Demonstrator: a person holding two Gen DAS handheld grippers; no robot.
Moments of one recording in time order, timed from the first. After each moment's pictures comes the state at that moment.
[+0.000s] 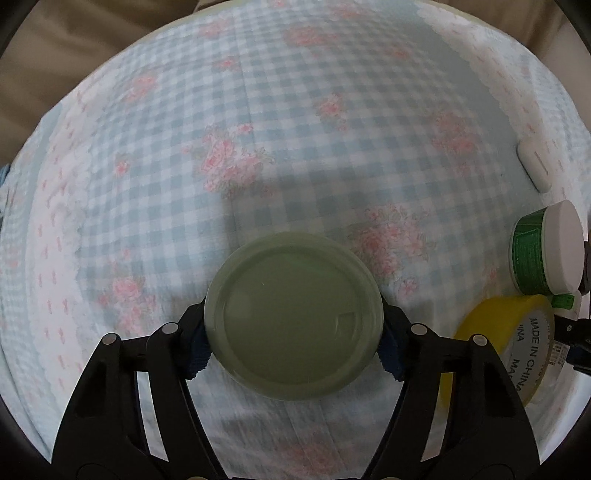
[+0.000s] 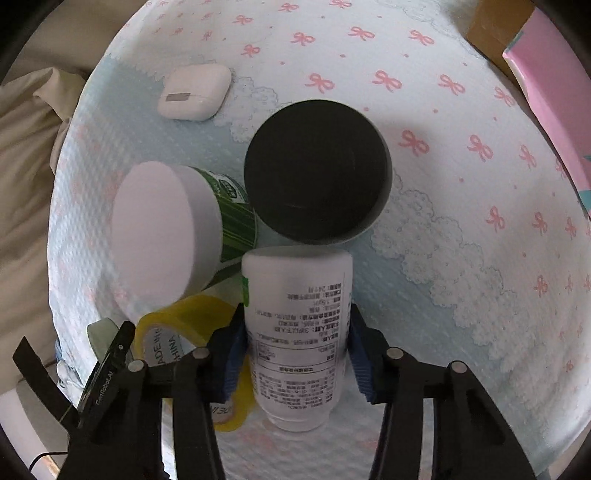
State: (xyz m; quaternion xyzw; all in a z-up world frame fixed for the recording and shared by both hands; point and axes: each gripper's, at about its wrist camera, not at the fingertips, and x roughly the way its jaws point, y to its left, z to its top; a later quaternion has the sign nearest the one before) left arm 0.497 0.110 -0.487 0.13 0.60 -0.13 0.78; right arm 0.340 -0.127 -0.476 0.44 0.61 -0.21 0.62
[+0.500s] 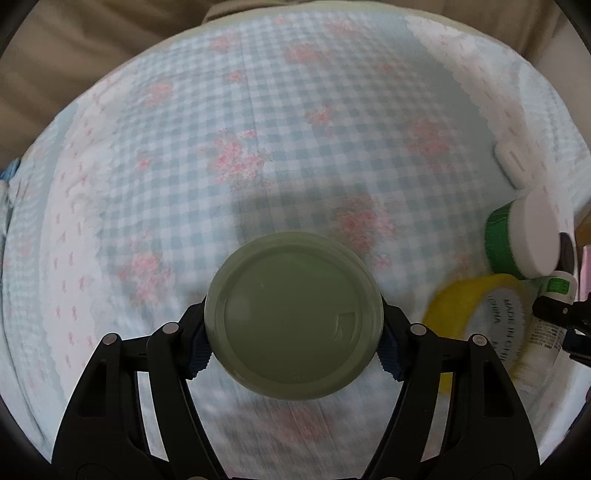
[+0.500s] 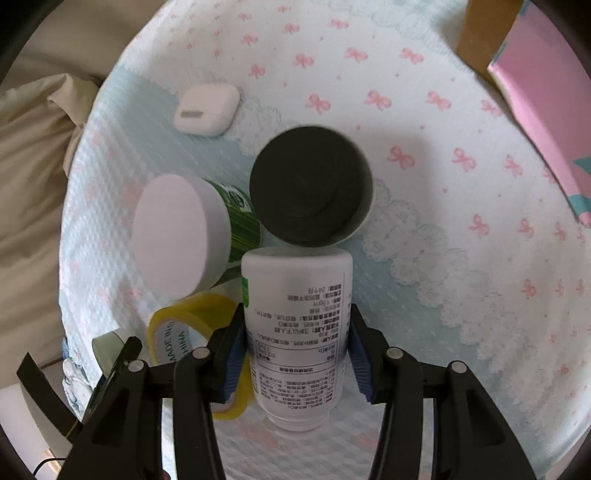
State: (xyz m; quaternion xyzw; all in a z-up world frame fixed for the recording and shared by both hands) left arm 0.469 0.115 -0.449 0.11 0.59 -0.12 0.79; right arm 0.324 -0.141 -0.456 0.45 0.59 -0.19 0.64
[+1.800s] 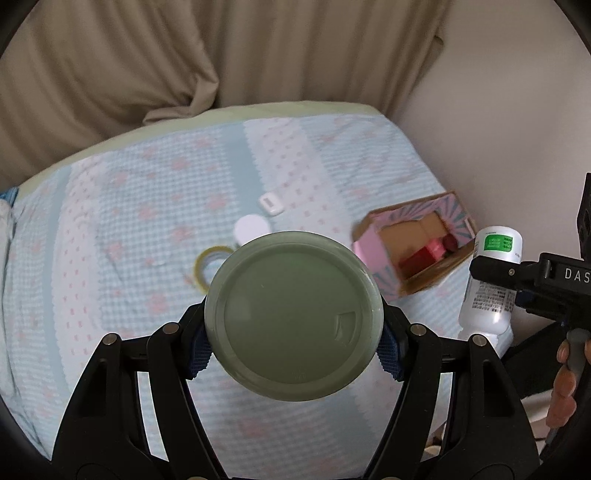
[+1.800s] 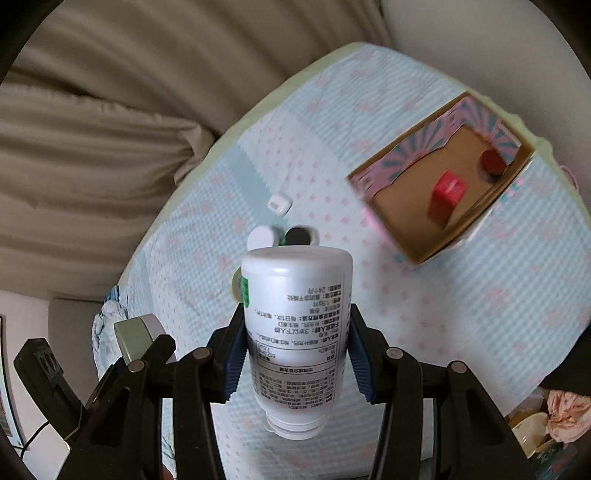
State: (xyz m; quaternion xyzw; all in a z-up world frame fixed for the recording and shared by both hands) left arm 0.229 -0.004 -0.171 0.04 0.50 -0.25 0.83; right arm 0.141 -0.221 -0.183 0.37 0.50 -0.11 0.77
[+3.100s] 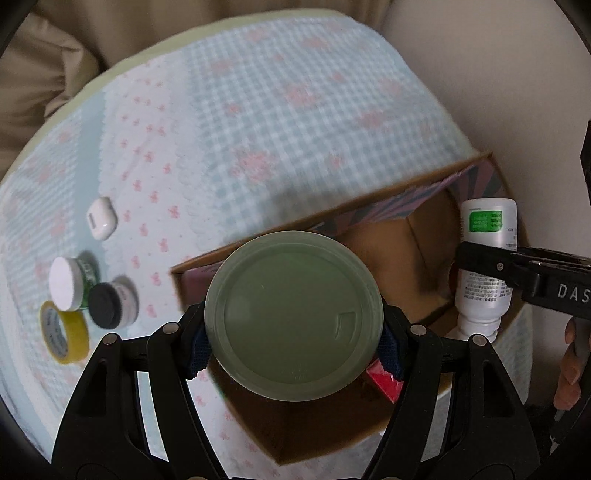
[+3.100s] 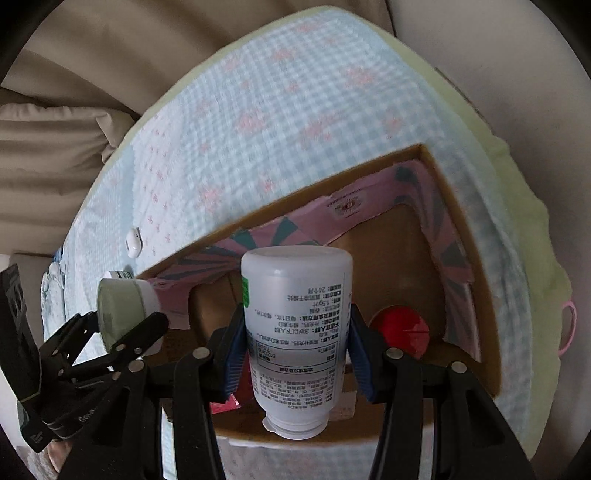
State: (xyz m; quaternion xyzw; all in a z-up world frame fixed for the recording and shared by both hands) left arm 0.308 -0.352 -0.361 0.13 0.60 -0.22 0.76; right arm 0.235 -0.519 -0.364 0.28 0.61 -0.03 0.74
